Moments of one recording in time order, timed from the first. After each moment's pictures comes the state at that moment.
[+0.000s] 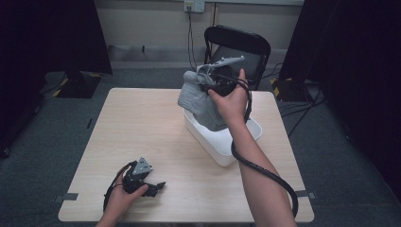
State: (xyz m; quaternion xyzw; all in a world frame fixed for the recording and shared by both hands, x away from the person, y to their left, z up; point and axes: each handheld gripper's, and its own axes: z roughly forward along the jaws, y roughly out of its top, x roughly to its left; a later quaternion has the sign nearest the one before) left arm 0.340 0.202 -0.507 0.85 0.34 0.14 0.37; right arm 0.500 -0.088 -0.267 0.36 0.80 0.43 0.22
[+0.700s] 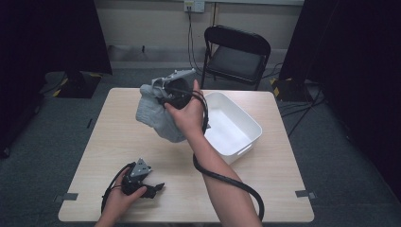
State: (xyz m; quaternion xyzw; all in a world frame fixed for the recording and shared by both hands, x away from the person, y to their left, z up) left arm 0.336 0.207 -0.508 0.86 0.33 0.14 0.37; right arm 0.479 0.024 -0.296 0.30 0.82 0.46 0.17
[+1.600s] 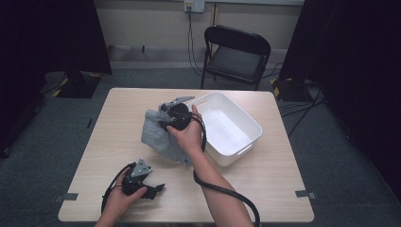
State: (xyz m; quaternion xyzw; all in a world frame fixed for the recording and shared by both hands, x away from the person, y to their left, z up) left arm 0.336 0.206 -0.508 0.86 0.33 0.14 0.37; right arm 0.483 0.024 -0.389 0.33 0.83 0.43 0.11
